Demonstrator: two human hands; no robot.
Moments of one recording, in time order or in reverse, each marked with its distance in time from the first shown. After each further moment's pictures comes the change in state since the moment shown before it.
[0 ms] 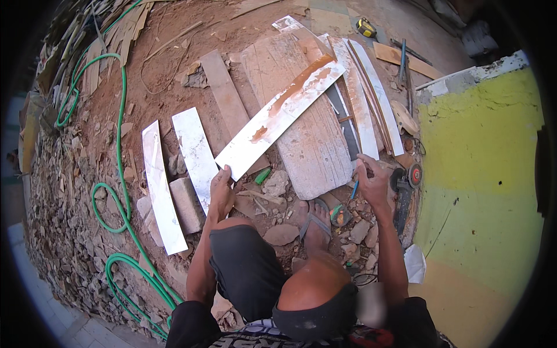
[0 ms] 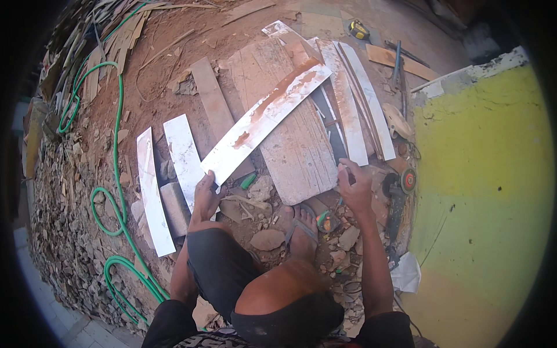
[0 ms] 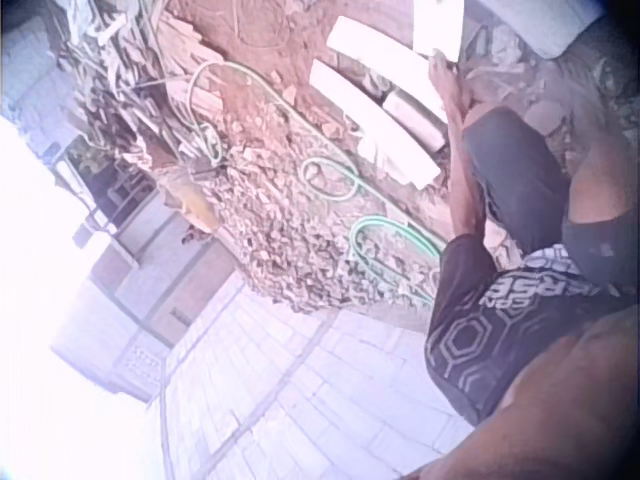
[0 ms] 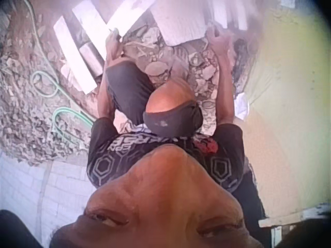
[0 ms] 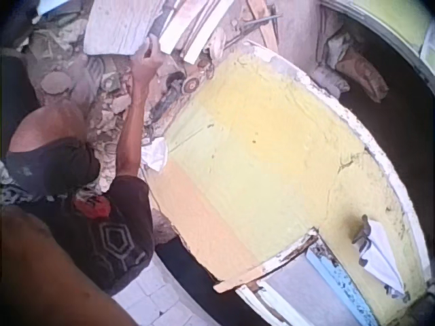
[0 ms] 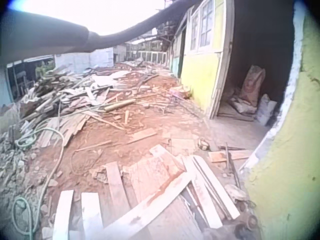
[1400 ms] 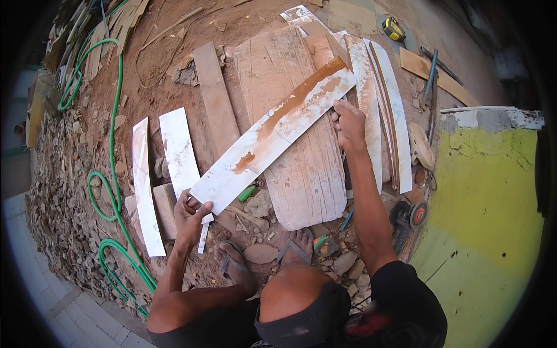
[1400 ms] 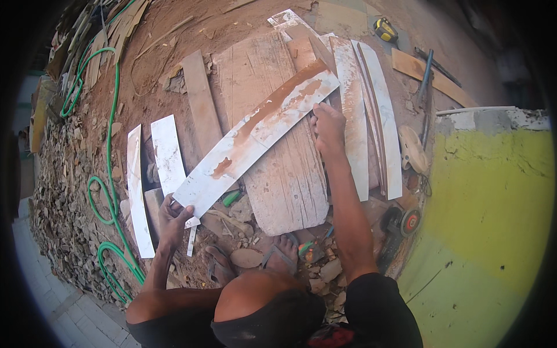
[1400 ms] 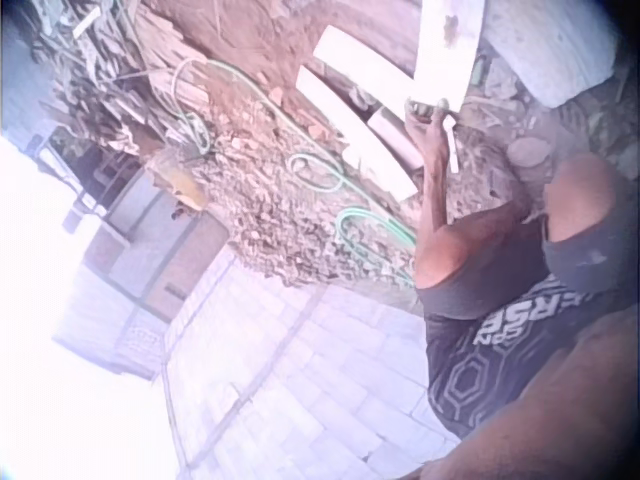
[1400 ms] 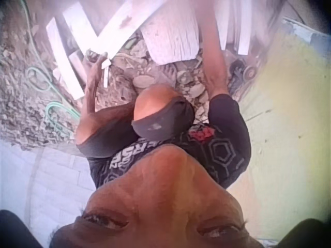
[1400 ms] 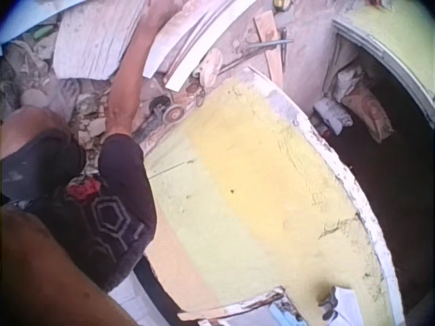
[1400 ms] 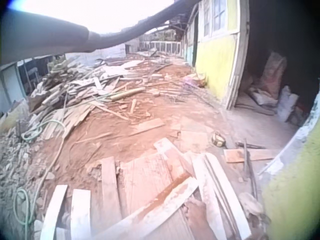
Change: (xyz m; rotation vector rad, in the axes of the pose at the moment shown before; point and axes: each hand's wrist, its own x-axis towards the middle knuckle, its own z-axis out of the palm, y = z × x) left_hand -0.057 0.045 0.027 0.401 0.063 0.267; right_hand 0.240 0.035 0.114 0.873 -0.023 0.552
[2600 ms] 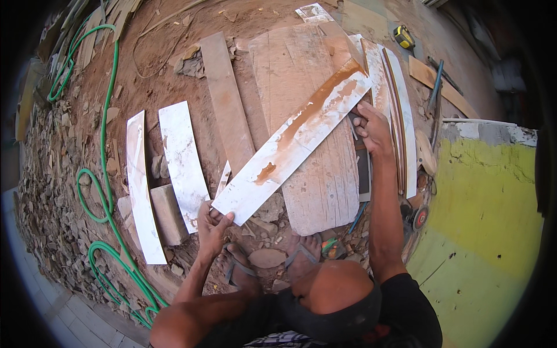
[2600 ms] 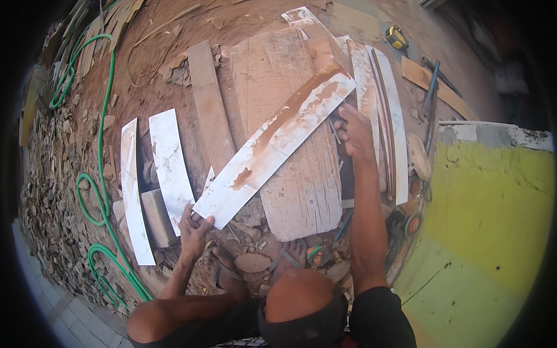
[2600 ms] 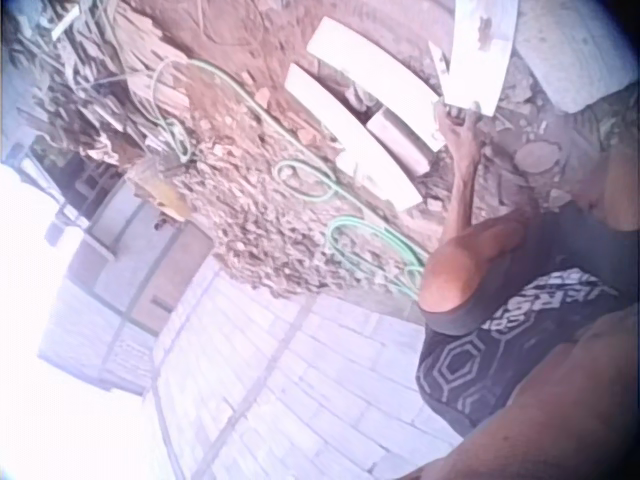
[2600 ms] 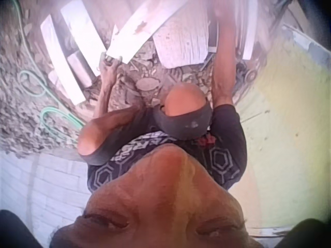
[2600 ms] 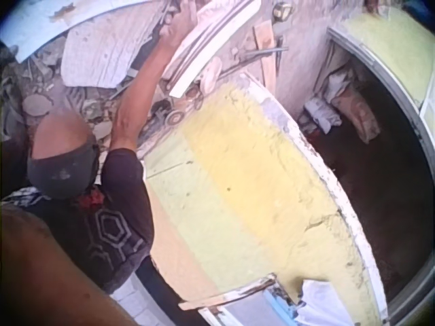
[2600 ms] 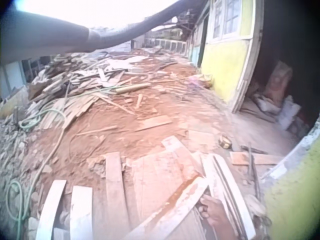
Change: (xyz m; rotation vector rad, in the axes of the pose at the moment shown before) left_hand -0.005 -0.061 0.005 -0.138 -0.026 -0.073; right_hand 0.005 -0.023 -0.013 -0.152 -0.127 0.053
